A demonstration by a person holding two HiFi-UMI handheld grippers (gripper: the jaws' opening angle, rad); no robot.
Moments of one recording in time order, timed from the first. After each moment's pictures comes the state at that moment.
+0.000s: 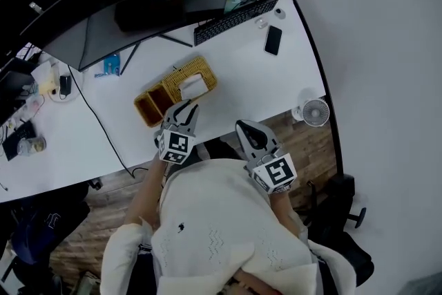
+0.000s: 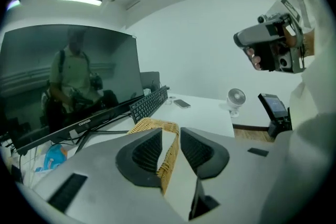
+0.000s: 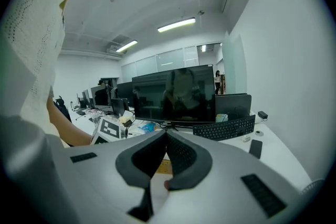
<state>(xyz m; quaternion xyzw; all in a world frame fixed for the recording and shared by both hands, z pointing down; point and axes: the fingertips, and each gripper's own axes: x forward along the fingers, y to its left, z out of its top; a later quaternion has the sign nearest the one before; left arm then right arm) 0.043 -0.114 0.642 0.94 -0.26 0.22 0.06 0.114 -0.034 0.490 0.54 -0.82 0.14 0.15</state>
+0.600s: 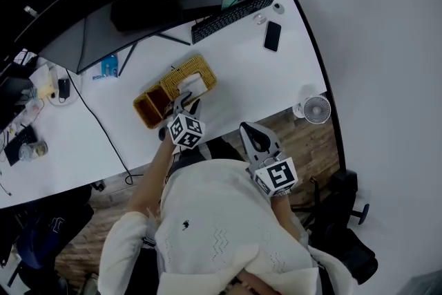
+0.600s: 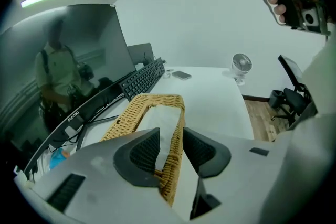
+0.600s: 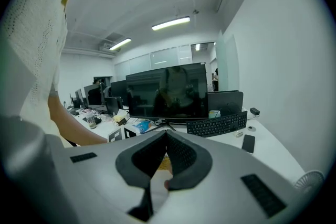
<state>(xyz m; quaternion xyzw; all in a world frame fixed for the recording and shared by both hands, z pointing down) 0.066 -0.134 0.717 0.90 -0.24 0.38 0.02 0.128 -0.024 0.503 0.57 -0.79 0.16 0.15</state>
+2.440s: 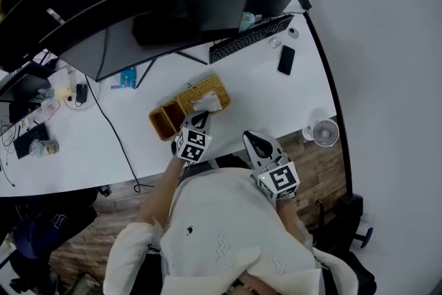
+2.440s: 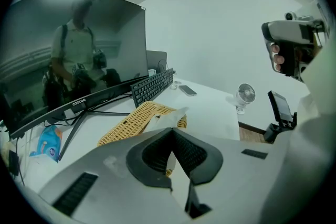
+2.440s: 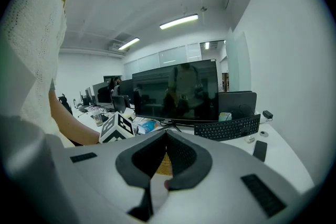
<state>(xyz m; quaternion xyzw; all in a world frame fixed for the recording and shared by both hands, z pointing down) 0.061 -0.141 0.682 0.91 -0.26 0.29 0.14 0.119 -0.056 0.508 0.53 -0.82 0.15 0.16</state>
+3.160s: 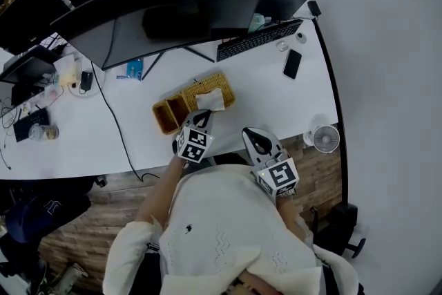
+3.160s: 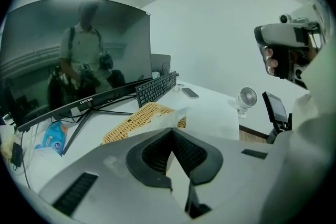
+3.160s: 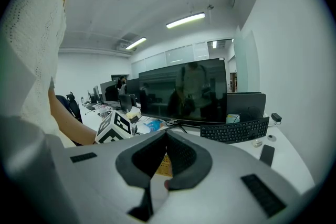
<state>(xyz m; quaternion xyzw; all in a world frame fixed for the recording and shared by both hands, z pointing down) 0.053 -0.134 0.672 0.90 -0.29 0.28 0.15 0.109 -0.063 0.509 0.49 -0.84 0.14 0.16</state>
